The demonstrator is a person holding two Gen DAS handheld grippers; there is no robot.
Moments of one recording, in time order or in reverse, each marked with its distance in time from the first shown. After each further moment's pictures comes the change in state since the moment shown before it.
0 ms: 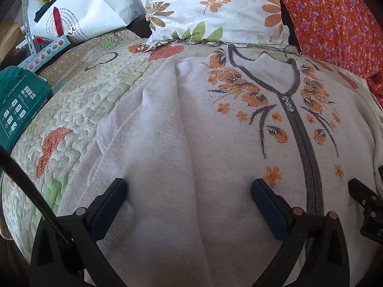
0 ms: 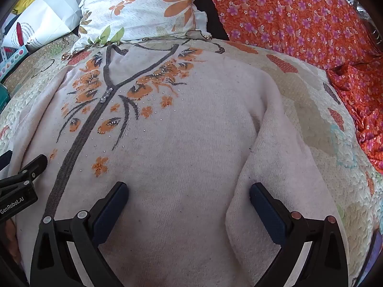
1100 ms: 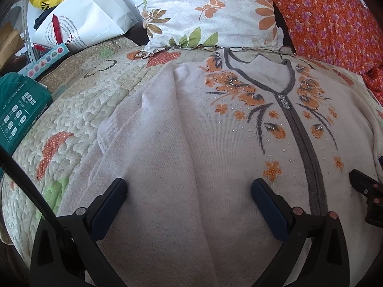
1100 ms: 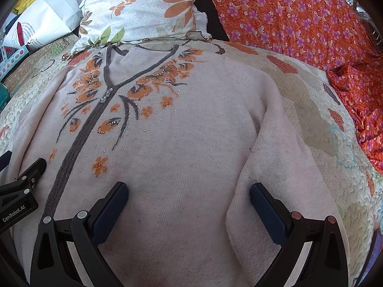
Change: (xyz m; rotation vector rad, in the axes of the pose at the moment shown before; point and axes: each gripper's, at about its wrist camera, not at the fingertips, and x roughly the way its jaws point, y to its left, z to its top) left arm -0.004 0.003 -0.006 0.031 -0.047 -0.007; right arm -0.001 0.001 -0.001 0.002 -0.005 0.001
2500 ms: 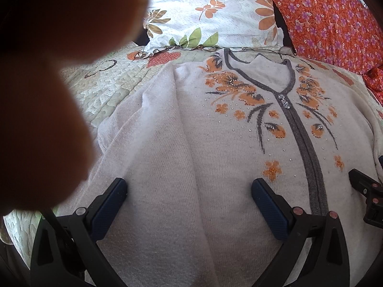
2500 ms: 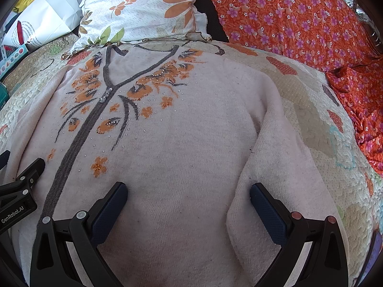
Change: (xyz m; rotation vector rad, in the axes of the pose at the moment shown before) left arm -0.003 0.005 -0.002 0.002 -0.004 0.003; right arm 0.001 0.003 0.000 -0.003 -0.007 -0.008
